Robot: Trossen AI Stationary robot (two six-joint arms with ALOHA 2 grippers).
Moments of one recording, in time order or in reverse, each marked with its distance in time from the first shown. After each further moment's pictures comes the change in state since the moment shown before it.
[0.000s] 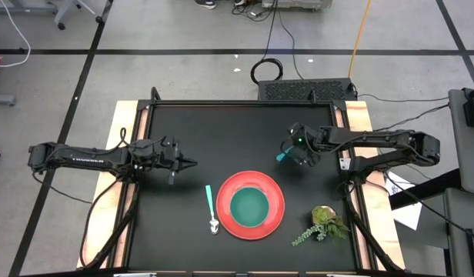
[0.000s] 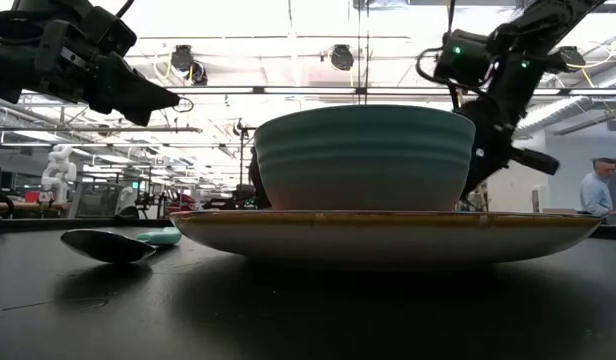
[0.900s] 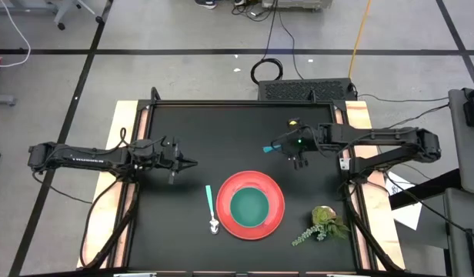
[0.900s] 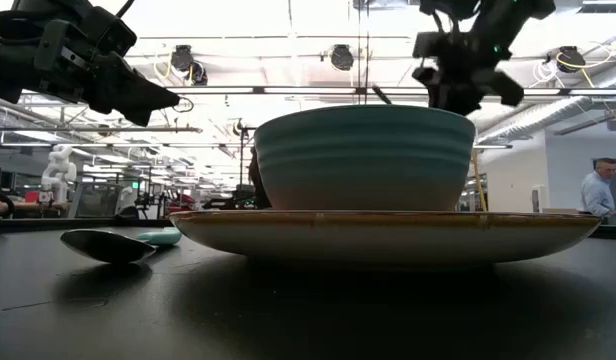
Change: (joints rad) left arm 0.000 0.000 0.000 0.000 0.001 -0.004; right arm 0.171 -0.001 0.266 -0.135 -0.006 0.516
